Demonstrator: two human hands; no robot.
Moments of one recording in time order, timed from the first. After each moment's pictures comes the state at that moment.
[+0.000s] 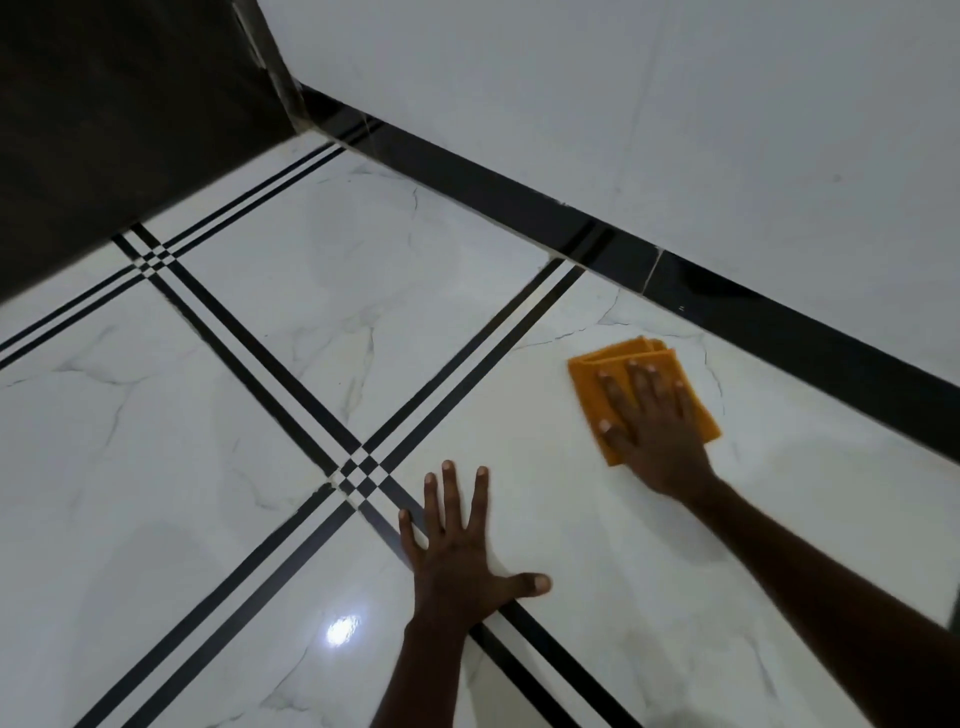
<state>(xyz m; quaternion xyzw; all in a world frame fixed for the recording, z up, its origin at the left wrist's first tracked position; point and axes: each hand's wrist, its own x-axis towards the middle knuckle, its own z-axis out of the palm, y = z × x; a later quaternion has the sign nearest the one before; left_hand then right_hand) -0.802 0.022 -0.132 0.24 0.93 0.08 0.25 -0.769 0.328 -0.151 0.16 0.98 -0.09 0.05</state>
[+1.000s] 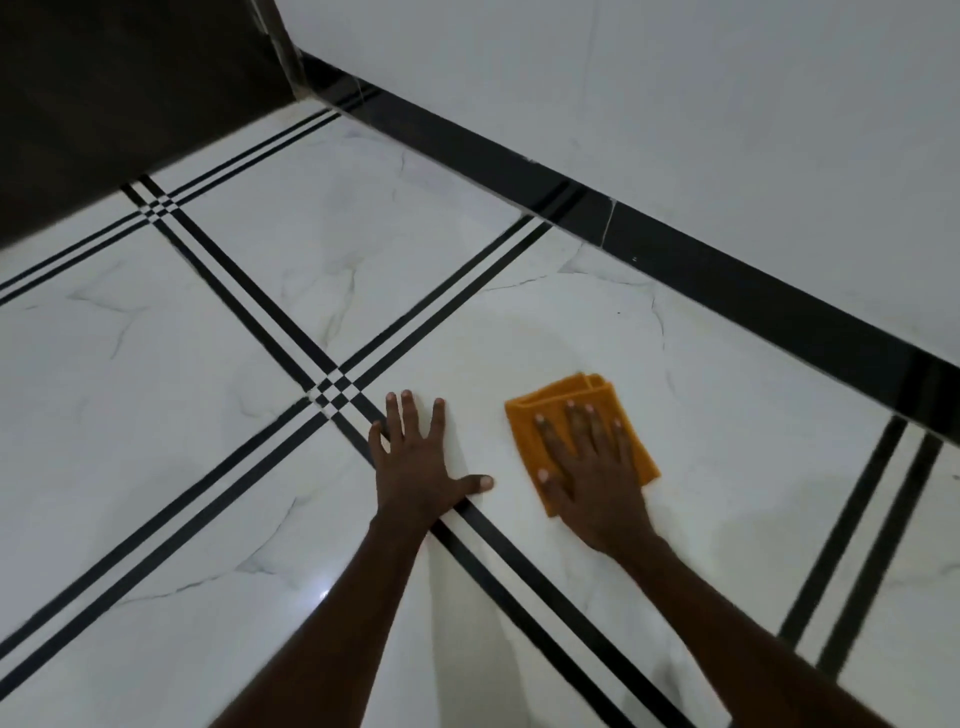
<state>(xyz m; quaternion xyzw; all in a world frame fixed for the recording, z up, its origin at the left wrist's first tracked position) -0.773 0.026 -0.118 0.23 0.96 0.03 0.16 -0.637 0.233 -0.159 0.12 0.99 -0.10 -0.01</state>
